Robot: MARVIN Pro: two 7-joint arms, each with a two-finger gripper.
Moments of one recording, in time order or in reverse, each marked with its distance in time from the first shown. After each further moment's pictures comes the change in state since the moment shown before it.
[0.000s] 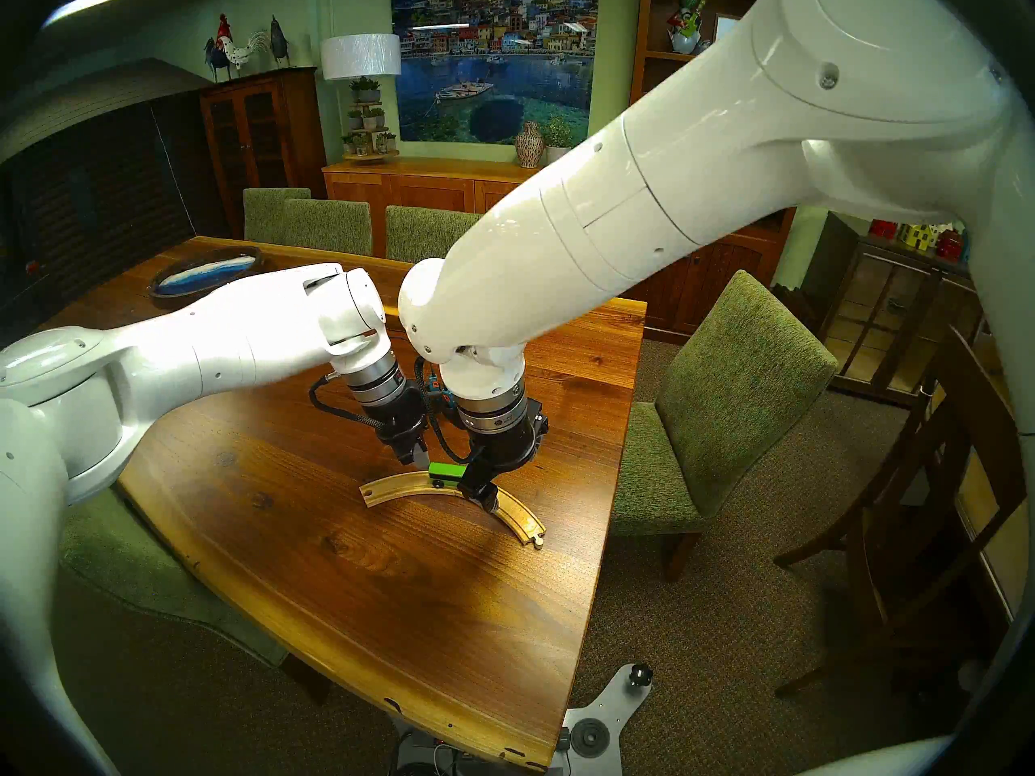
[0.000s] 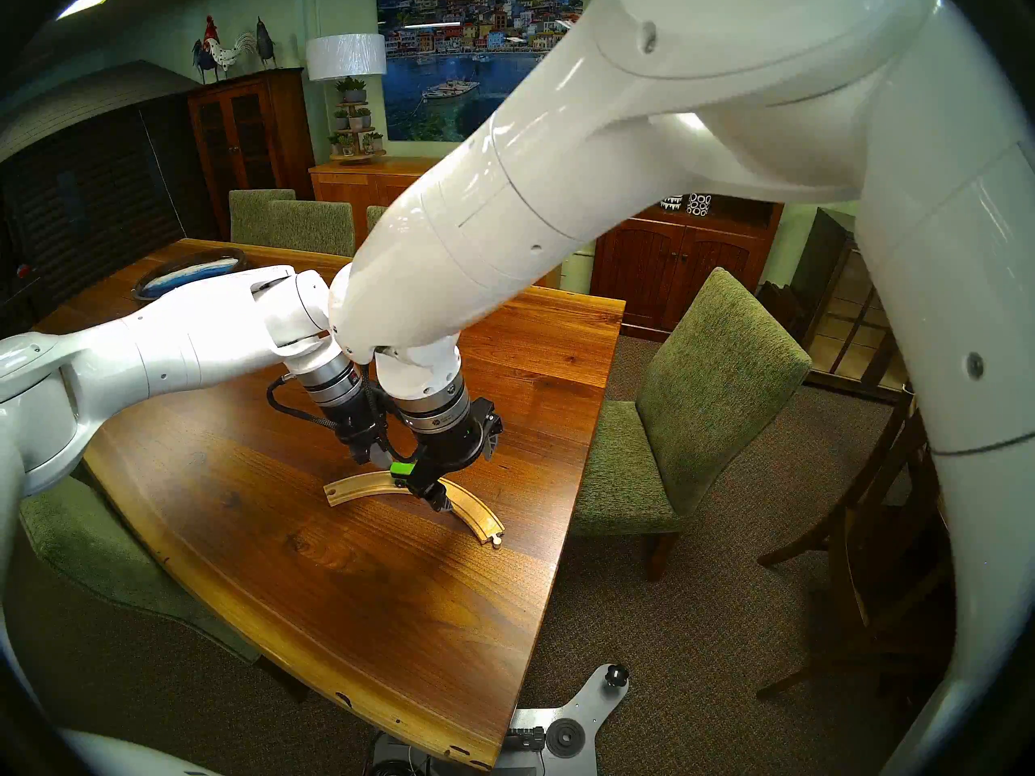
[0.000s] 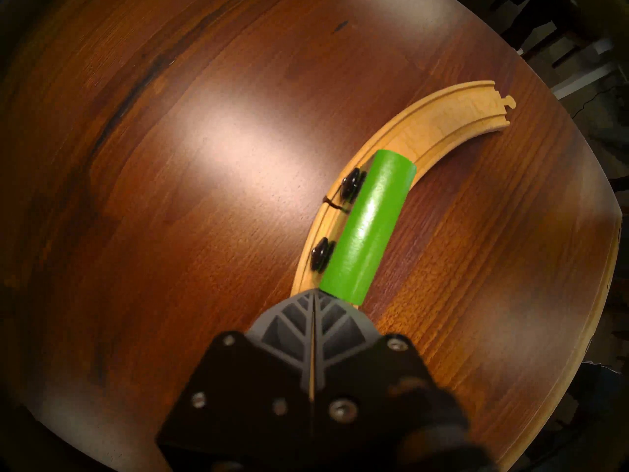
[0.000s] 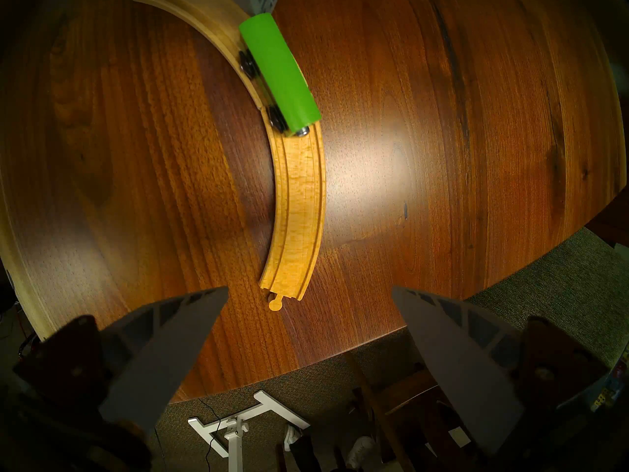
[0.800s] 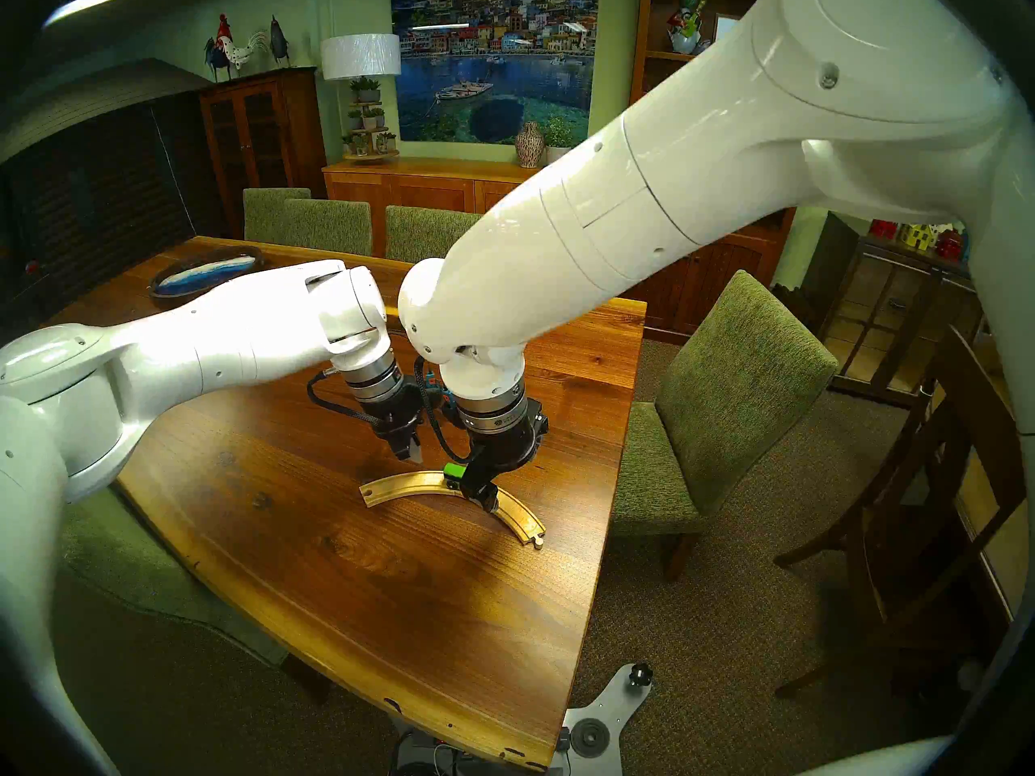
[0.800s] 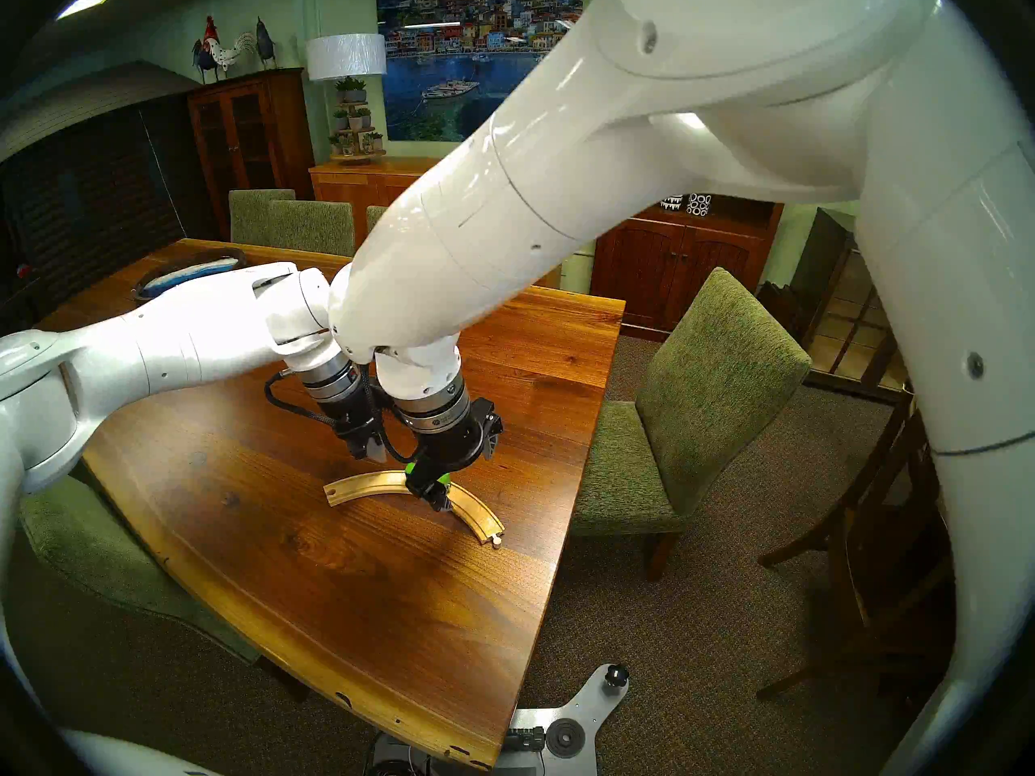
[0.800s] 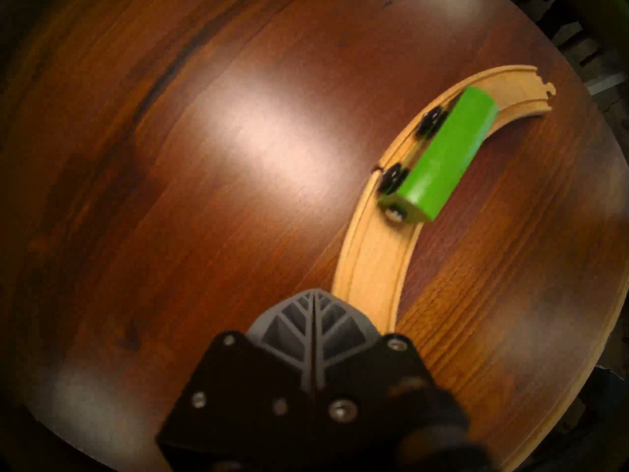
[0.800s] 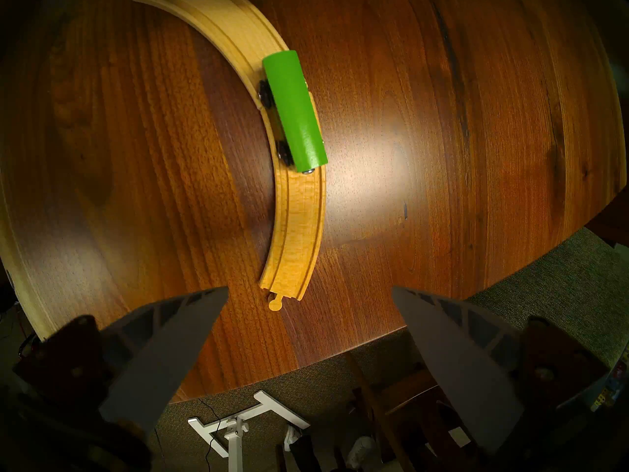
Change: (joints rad) left arm -0.014 0.031 0.003 0.001 0.053 0.047 0.045; right arm 0.000 0.000 0.000 0.000 0.000 0.000 0.000
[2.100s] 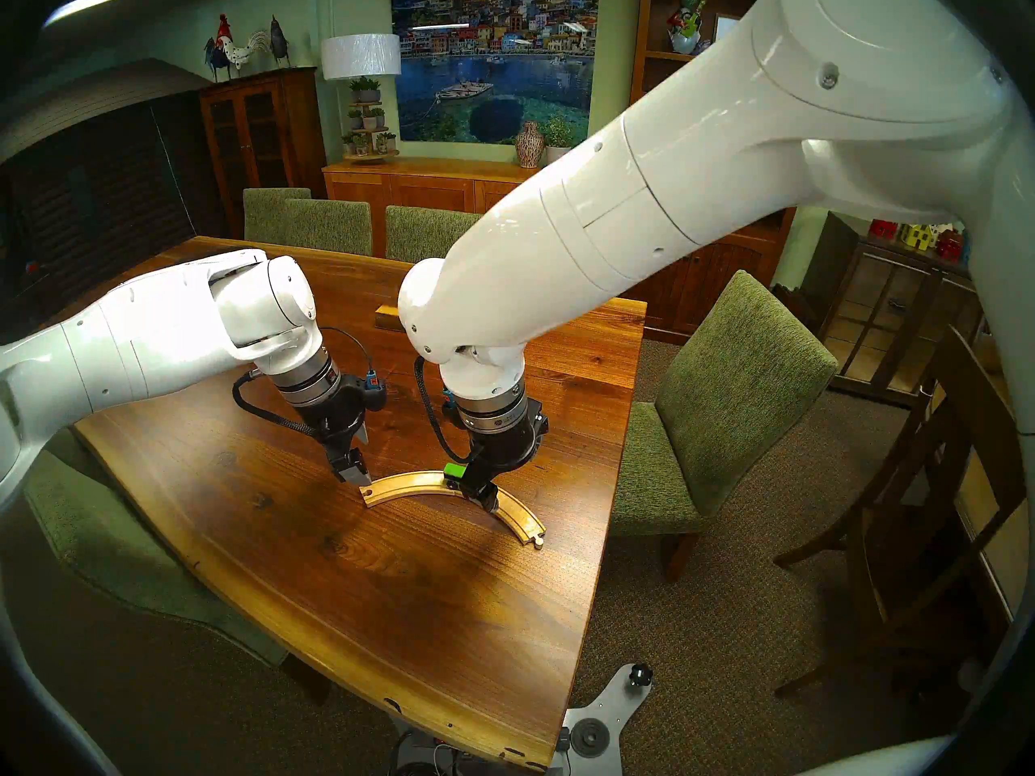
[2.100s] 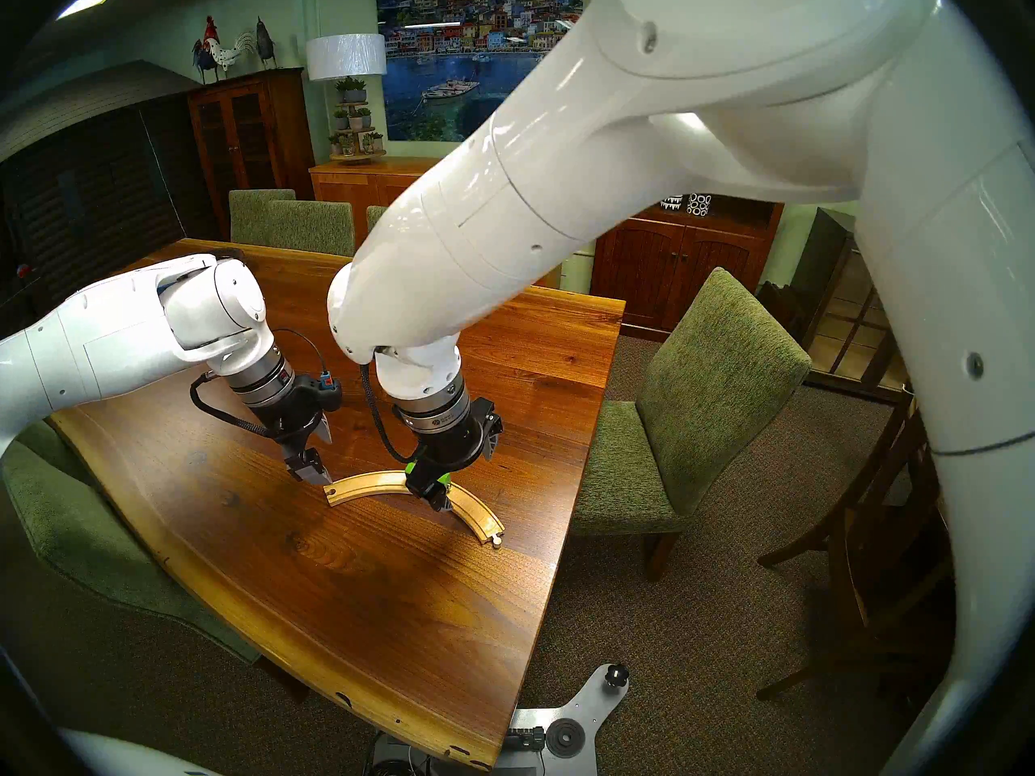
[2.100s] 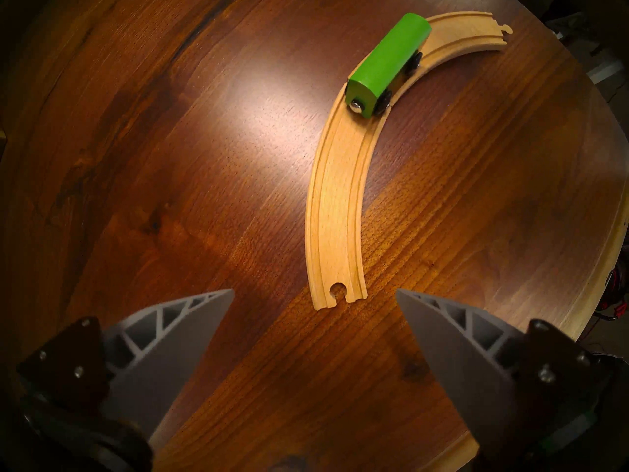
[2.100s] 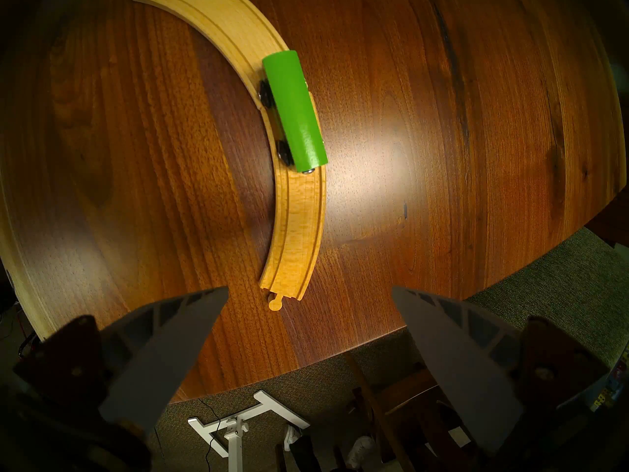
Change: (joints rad) left arm -0.053 0.310 -0.003 -0.366 0.022 0.050 0.032; right arm 0.000 0.000 0.000 0.000 0.000 0.000 0.000
